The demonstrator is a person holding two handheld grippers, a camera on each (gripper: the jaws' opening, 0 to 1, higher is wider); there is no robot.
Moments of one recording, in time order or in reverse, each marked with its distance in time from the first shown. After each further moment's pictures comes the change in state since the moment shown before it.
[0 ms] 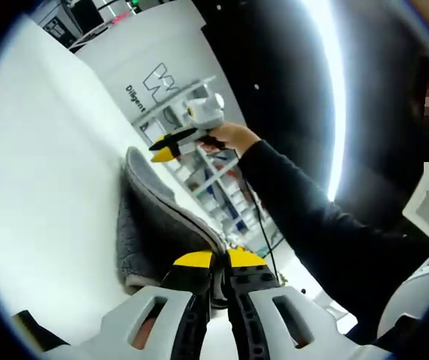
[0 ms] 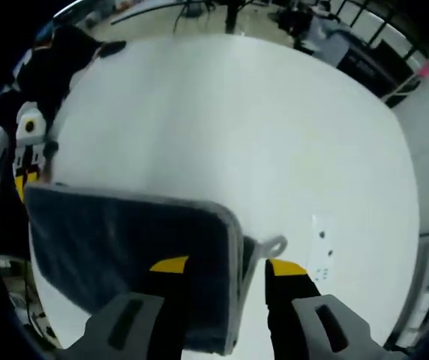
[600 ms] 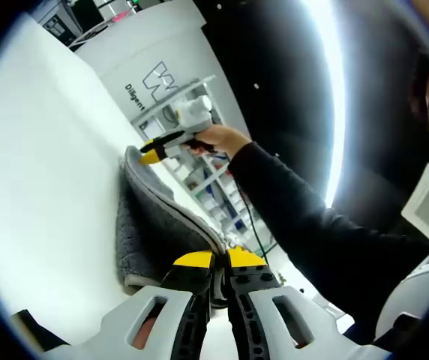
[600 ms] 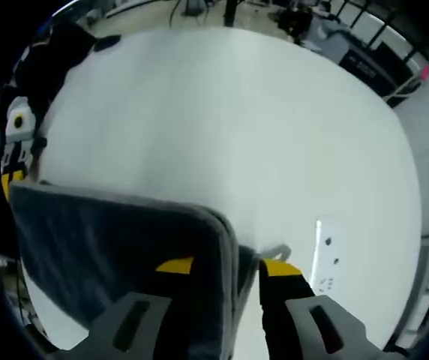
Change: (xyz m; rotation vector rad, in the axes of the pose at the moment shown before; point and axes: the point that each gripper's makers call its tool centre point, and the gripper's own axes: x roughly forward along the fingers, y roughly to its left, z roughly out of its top) left arm -0.001 -0.003 -0.002 -0.007 0.005 -0.006; right arm 0.029 -0.004 0.000 -0.009 -0.001 -0.013
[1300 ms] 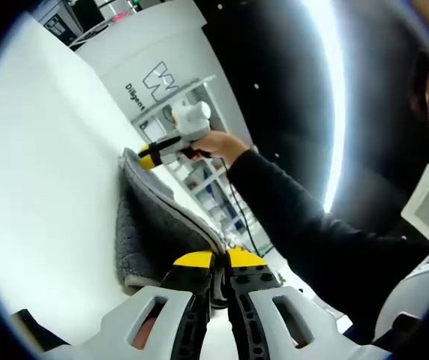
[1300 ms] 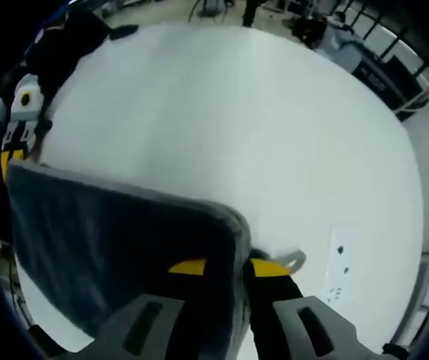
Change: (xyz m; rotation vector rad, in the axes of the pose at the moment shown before) left arm 0.002 -0.001 0.003 -0.004 -0.001 0.000; right arm 0.004 -0.001 0.001 -0.080 -0.032 0.007
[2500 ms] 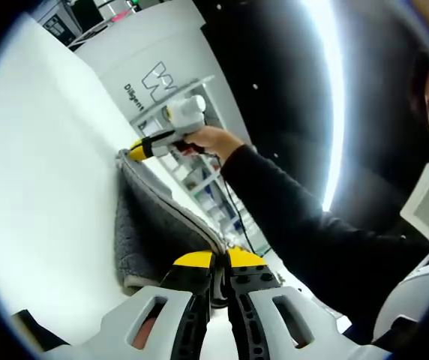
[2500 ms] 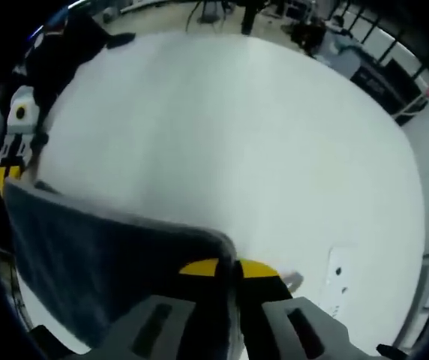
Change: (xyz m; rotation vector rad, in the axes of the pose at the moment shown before) left arm -0.001 0.002 -0.003 0.003 -0.003 -0.006; right arm 0.012 0.012 0.017 0.012 -0.041 0.005
